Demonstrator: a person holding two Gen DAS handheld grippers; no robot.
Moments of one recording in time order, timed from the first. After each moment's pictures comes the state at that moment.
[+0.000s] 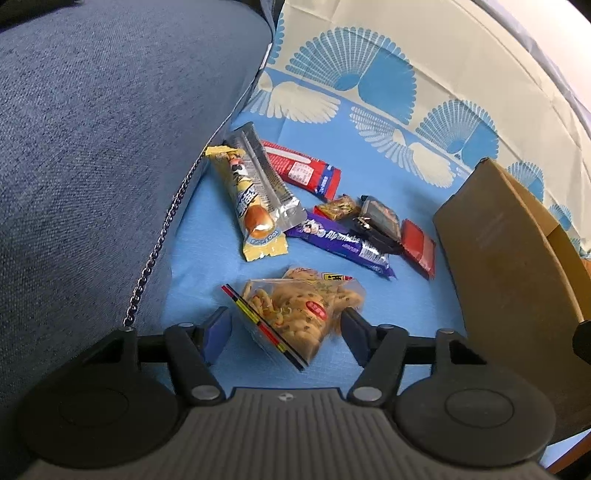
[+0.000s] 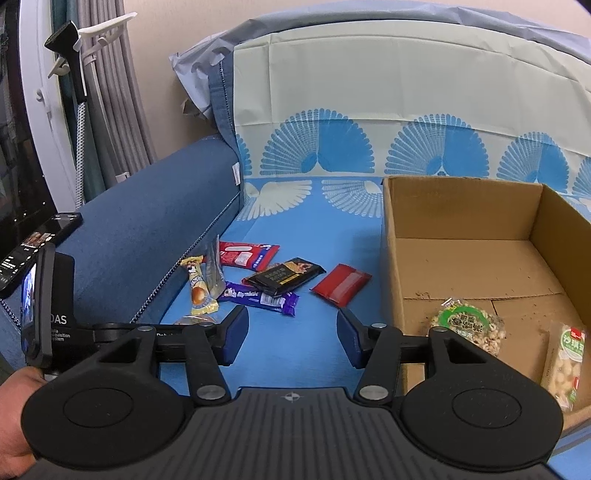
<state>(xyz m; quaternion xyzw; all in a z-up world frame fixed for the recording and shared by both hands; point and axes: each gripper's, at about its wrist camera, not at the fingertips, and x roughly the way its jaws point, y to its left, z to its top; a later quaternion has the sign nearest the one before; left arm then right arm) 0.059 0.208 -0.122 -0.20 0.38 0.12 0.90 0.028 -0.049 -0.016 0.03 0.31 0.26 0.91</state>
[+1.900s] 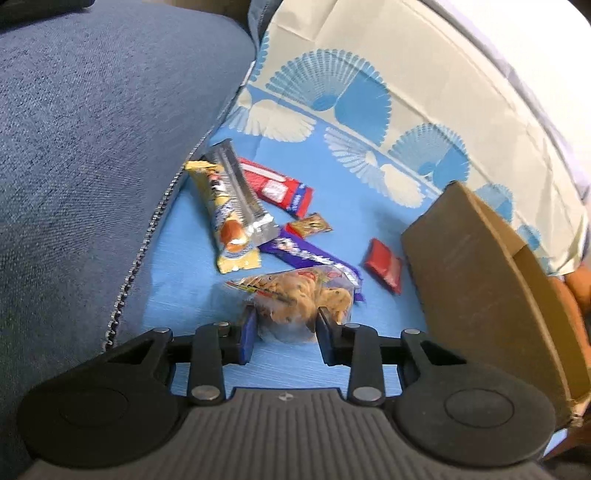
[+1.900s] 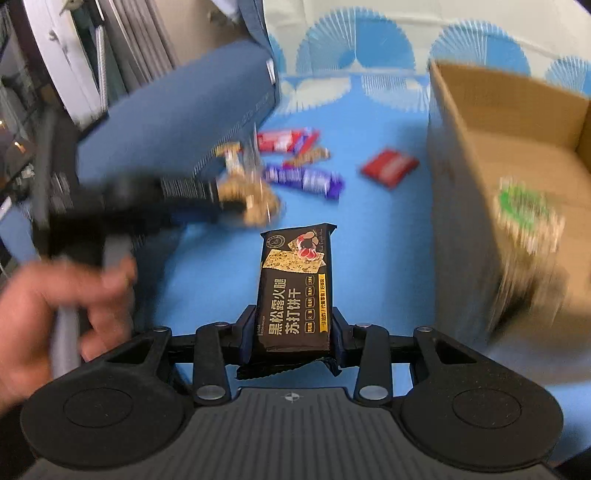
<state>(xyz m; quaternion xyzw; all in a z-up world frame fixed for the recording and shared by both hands) 0.043 0.211 -0.112 -0.24 0.34 0.08 0.91 0.002 -0.029 -0.069 0.01 0.45 0.31 0.84</state>
